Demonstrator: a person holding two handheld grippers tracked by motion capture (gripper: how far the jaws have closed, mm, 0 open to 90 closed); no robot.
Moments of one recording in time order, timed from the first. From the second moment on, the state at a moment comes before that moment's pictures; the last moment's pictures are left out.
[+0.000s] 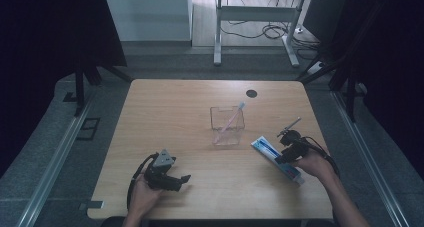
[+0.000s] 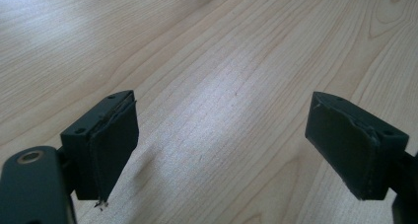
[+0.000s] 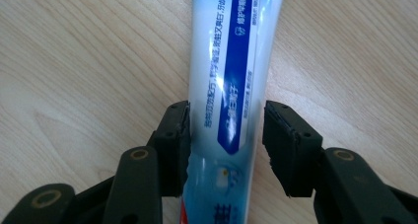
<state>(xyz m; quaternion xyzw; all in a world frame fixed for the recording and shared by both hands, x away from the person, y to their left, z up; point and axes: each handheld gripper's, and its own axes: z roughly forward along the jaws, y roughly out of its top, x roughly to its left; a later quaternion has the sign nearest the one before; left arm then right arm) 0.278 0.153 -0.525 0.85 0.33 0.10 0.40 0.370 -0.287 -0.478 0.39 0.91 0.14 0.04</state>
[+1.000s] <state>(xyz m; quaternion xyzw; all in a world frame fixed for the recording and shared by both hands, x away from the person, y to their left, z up) 0.277 0.147 -0.527 0.86 0.32 0.10 0.39 0.387 -0.271 -0.489 0.41 0.91 0.10 0.01</state>
